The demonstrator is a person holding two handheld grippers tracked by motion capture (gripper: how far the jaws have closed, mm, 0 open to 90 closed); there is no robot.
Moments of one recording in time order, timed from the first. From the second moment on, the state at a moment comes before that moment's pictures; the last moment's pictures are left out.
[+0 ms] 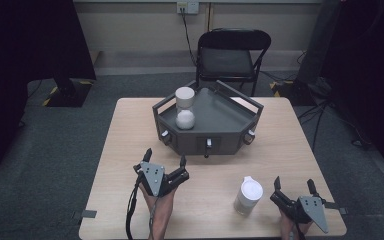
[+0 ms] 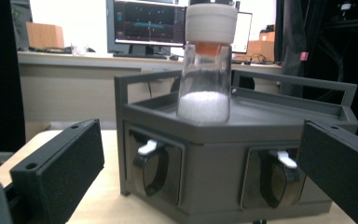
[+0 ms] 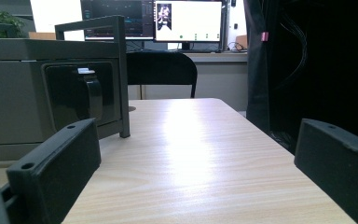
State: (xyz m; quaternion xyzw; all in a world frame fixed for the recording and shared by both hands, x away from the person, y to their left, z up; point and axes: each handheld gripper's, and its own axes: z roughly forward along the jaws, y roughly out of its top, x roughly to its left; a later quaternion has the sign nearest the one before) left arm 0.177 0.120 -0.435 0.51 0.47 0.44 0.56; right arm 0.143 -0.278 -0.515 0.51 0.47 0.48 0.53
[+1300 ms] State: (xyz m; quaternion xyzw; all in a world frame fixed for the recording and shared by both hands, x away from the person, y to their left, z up) left arm 0.139 0.112 -0.512 0.50 0.49 0.49 0.52; right arm 0.143 -0.278 -0.515 0.51 0.47 0.48 0.54
